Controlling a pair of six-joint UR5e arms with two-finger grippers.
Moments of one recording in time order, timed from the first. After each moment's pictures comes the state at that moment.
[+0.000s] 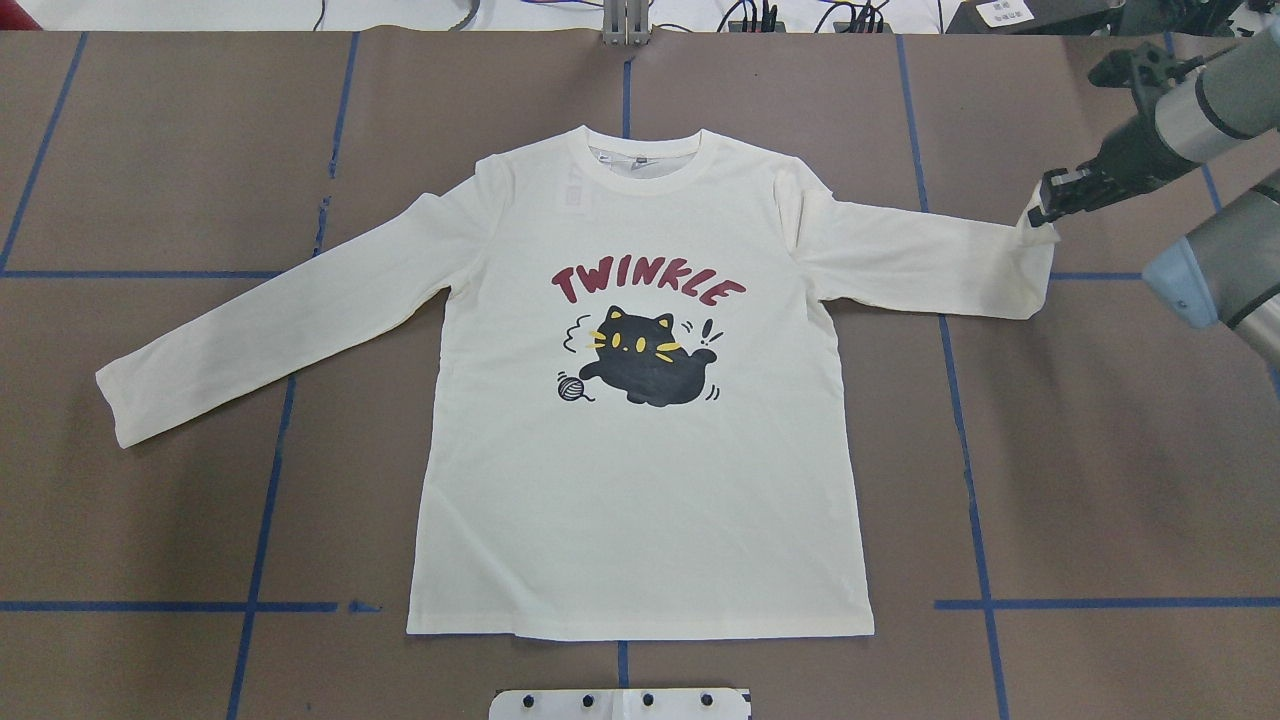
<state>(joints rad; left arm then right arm) -1.58 -1.61 -1.52 -1.98 -2.45 0.02 1.12 -1.19 1.37 -1.02 2.40 0.68</state>
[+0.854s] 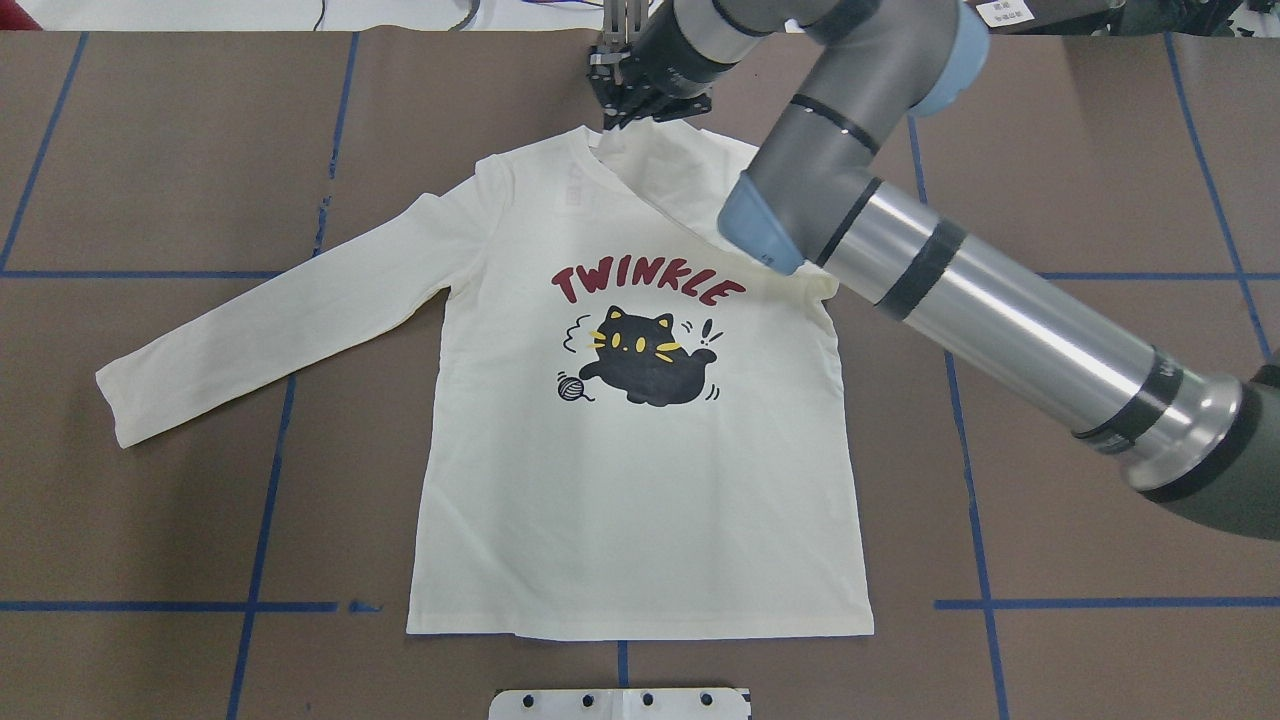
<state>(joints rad) -1.58 -1.62 -1.51 -1.98 -2.45 0.02 0.79 -0.58 1.22 -1.02 2.10 1.23</state>
